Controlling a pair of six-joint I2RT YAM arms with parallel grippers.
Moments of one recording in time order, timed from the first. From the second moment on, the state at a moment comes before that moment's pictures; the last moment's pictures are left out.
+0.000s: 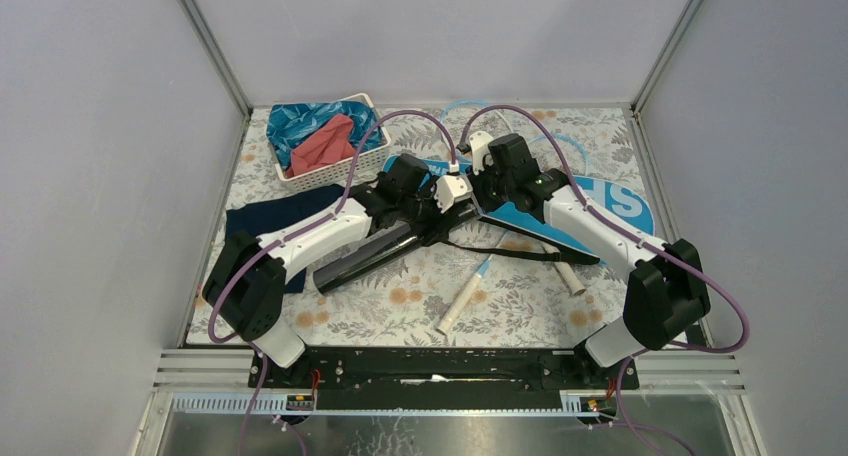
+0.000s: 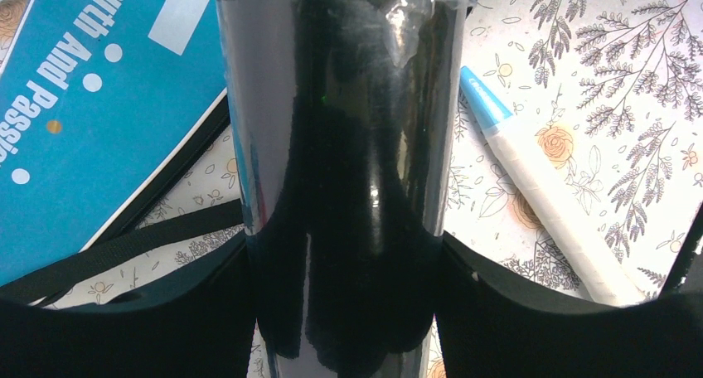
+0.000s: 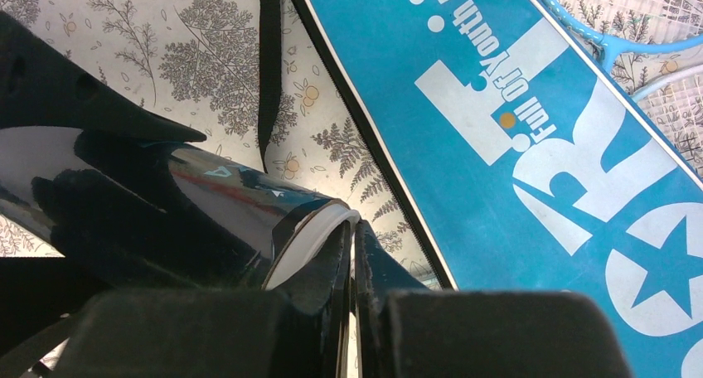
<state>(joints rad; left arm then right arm) -0.68 1.61 1.16 -0.34 0.39 0.35 0.56 1.52 1.18 -0.42 -0.12 -0.09</state>
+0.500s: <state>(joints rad) -0.66 1.62 1.16 -0.34 0.42 0.37 0.57 1.50 1.13 -0.36 -0.11 -0.07</state>
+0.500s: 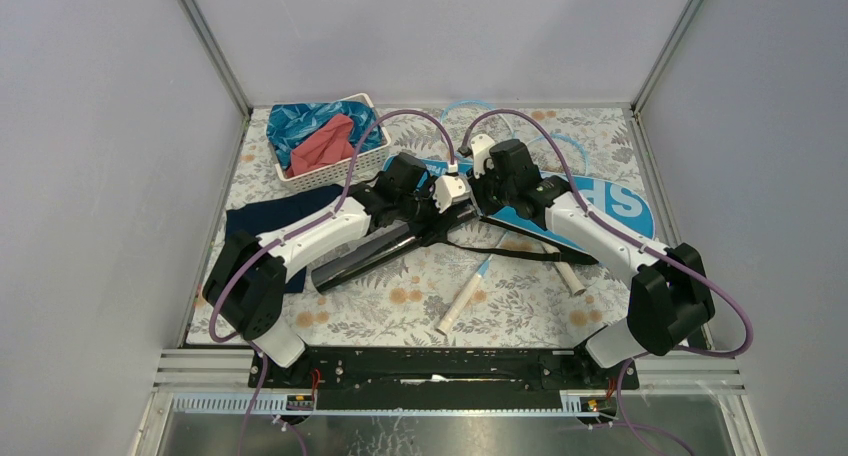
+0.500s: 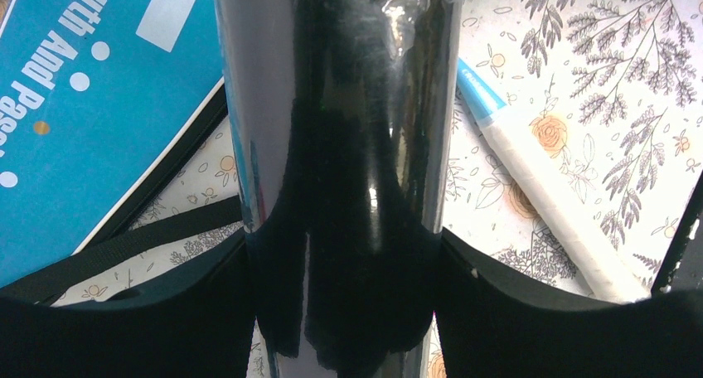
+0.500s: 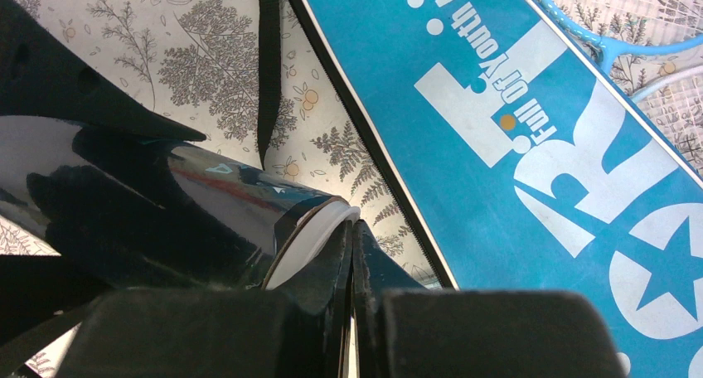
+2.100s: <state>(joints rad) -0.65 1.58 1.05 -0.27 0.28 0.30 0.63 1.59 1.10 -0.28 -0.07 0.04</state>
